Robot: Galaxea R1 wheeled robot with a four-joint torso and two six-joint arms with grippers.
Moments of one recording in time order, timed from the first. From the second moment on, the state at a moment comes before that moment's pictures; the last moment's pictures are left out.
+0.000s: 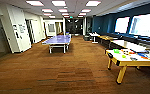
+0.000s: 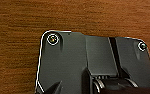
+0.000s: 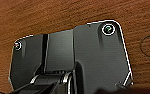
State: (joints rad) left arm 1.50 3.06 -2.81 0.03 -0.14 -0.10; right arm -1.51 3.05 -2.77 -0.03 0.11 0.12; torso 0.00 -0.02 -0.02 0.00
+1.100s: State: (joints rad) left arm 1.50 3.06 -2.81 0.03 -0.14 -0.10; right arm -1.52 3.06 -2.77 -0.03 0.11 0.12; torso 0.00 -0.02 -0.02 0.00
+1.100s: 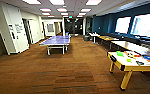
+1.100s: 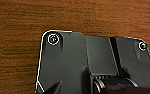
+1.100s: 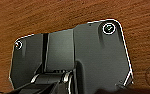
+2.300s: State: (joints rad) left arm 1.50 3.06 -2.81 0.03 -0.14 -0.10; right arm -1.51 3.06 -2.77 -0.03 0.11 0.12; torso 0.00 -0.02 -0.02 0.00
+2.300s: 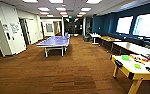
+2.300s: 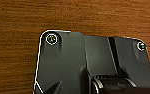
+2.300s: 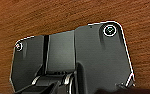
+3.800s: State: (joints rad) left arm 1.50 3.06 -2.81 0.03 -0.14 -0.10; right arm -1.51 3.06 -2.77 -0.03 0.11 0.12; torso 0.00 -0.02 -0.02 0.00
